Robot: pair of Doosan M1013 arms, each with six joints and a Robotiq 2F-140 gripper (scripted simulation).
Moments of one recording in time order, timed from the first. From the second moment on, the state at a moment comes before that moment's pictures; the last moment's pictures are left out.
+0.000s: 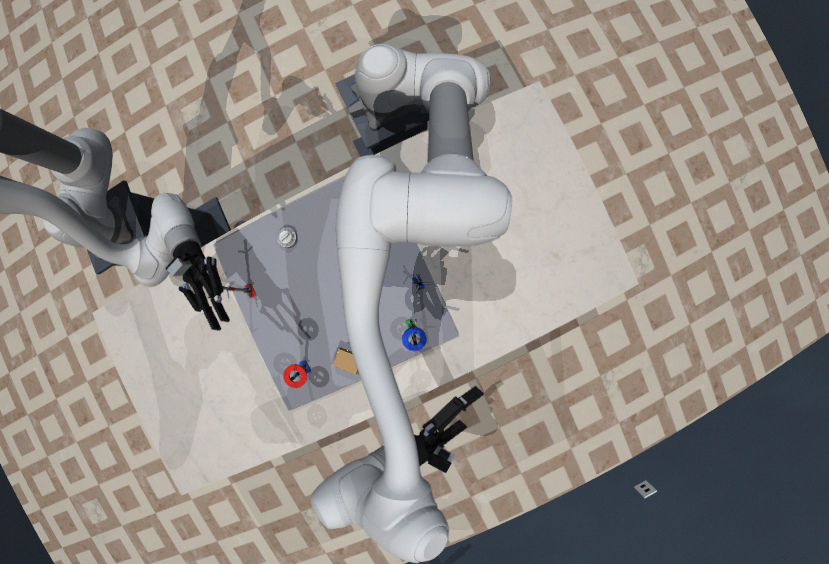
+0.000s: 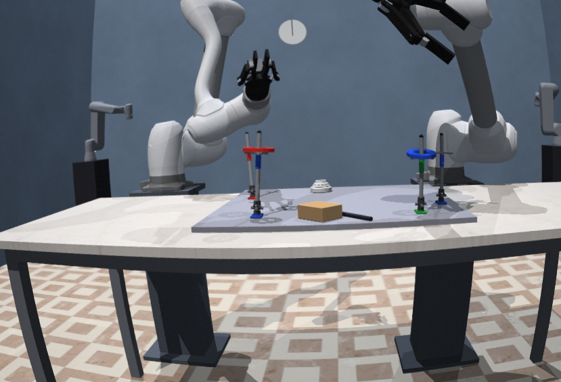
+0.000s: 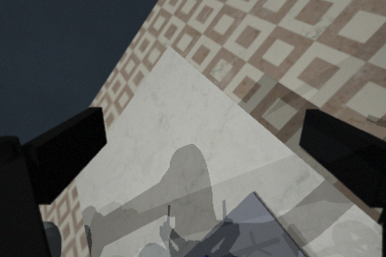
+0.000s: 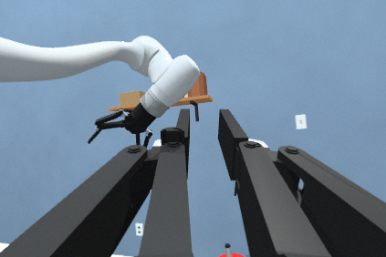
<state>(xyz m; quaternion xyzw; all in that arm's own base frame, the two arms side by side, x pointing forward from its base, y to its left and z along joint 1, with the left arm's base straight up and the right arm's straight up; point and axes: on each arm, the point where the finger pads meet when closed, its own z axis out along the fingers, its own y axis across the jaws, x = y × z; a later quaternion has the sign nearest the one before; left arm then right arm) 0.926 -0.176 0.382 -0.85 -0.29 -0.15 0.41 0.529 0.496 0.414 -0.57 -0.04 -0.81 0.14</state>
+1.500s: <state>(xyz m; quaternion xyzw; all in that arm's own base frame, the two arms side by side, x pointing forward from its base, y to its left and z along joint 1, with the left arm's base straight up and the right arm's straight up) 0.926 -0.176 0.382 -0.85 -0.29 -0.15 0.41 0.693 0.482 0.231 -0.32 -0.60 -0.70 -0.21</state>
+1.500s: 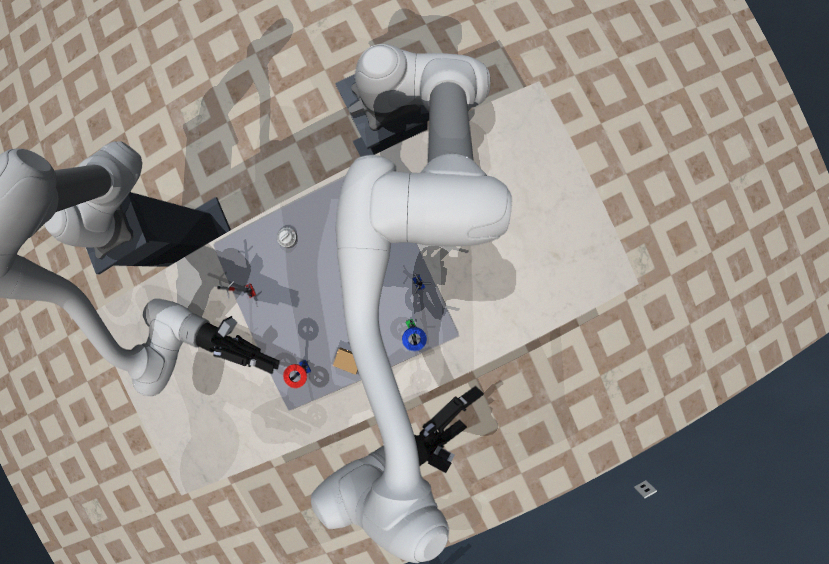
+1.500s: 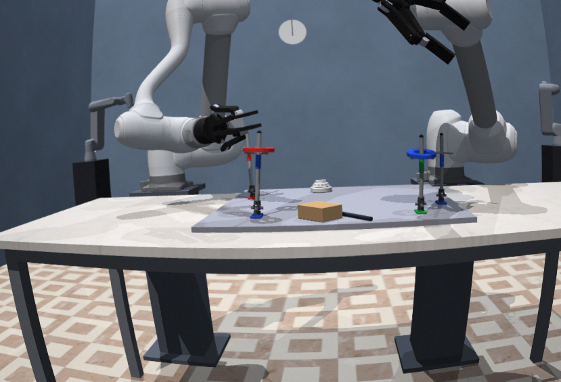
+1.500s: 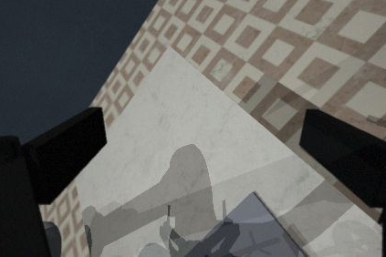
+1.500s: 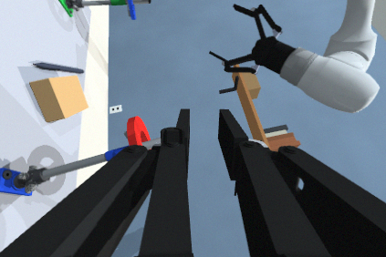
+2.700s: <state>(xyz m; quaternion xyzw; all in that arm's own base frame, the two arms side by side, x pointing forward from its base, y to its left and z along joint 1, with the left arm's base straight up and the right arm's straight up) 0.926 -0.176 0.382 -0.85 -0.29 -0.15 0.41 0.707 0.446 0.171 -0.23 -0.69 -0.64 -0.25</state>
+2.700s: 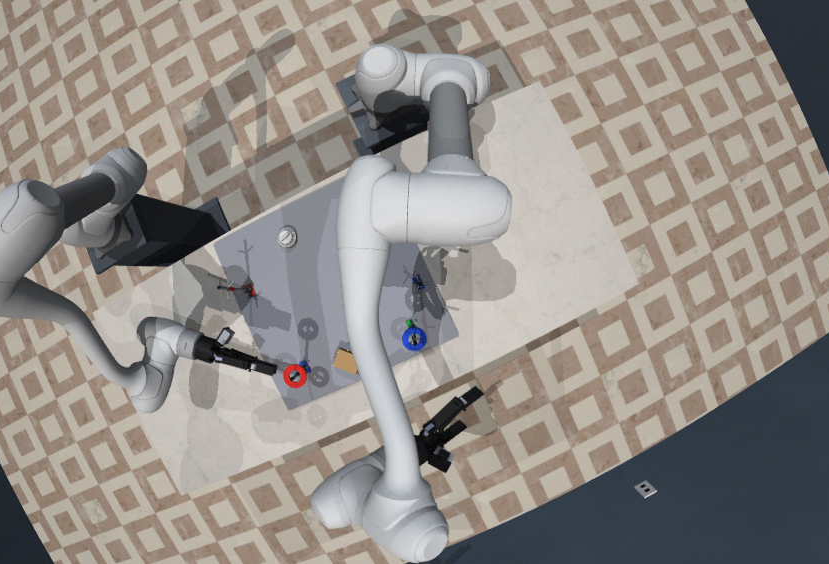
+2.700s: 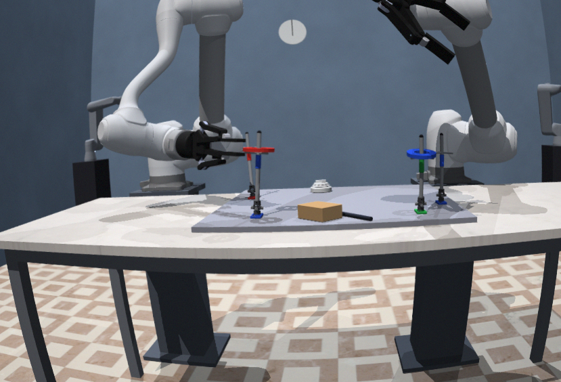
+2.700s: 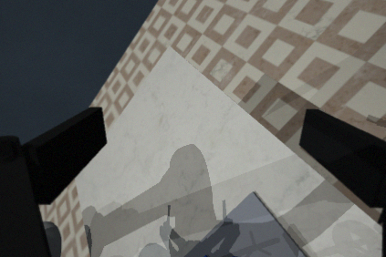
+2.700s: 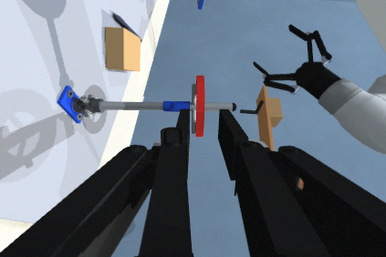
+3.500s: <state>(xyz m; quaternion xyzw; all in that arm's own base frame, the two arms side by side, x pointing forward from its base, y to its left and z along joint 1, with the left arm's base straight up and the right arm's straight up) 0.926 -0.176 0.382 -0.85 -0.29 -0.15 0.41 0.728 0.472 0.168 -0.23 -0.69 -0.64 -0.25</state>
